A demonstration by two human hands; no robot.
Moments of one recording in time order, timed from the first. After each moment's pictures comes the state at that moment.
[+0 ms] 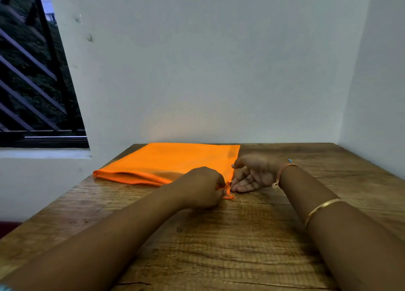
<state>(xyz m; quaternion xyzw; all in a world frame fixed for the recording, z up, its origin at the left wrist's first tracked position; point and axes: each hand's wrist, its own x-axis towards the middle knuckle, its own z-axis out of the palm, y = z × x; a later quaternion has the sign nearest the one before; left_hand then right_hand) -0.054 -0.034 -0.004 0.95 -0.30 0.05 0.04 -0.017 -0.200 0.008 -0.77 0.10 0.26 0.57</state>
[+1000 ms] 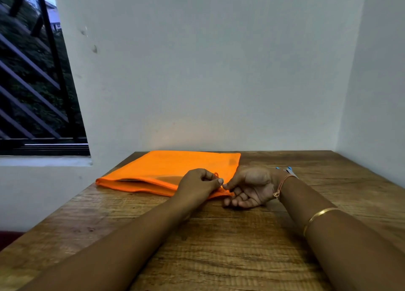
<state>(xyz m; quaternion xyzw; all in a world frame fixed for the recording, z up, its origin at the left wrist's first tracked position) -0.042 -0.030 -0.026 0.82 -0.10 0.06 0.56 -0.025 -0.193 0.003 -0.75 0.03 0.29 0.59</state>
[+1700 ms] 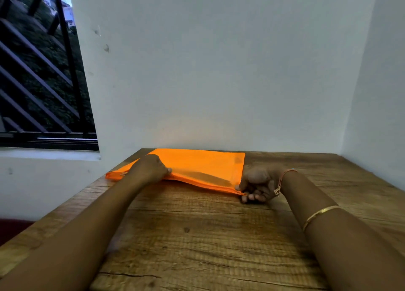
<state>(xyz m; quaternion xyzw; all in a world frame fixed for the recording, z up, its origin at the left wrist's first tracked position) -0.031 0.061 0.015 0.96 0.03 0.09 0.27 -0.027 -0.195 0.013 -0.85 0.09 0.31 0.42</state>
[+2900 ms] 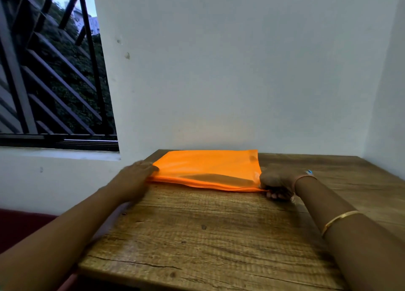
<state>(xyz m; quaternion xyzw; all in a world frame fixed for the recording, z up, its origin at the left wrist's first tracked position) -0.017 0.156 -0.024 0.99 -0.07 0.13 -0.07 -0.035 -0.194 0.015 -0.93 0.10 0.16 0.30</state>
